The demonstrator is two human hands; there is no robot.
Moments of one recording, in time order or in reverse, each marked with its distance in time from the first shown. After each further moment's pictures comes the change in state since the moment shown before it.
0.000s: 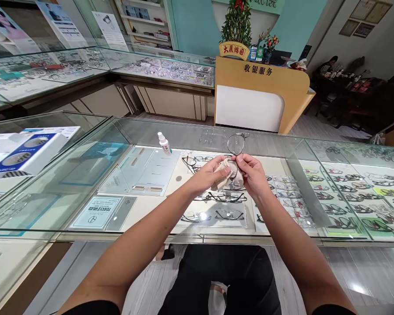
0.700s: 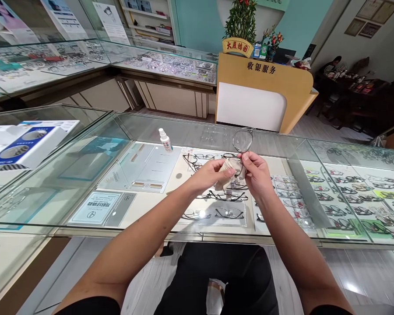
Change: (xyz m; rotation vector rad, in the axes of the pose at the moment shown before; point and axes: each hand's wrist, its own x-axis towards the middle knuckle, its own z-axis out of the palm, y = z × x) left_hand -0.002 0.005 0.002 0.068 -0.005 0.012; right_hand -0.003 -0.002 -0.001 -0.107 0.014 -0.093
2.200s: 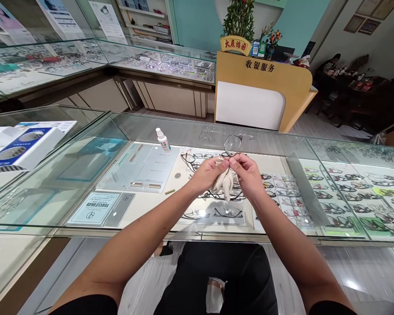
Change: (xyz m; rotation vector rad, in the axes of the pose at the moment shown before) left_hand 0.006 -0.015 0.007 -0.098 0.140 0.100; right_hand -0.002 0.019 0.003 0.036 -0.121 -0.015
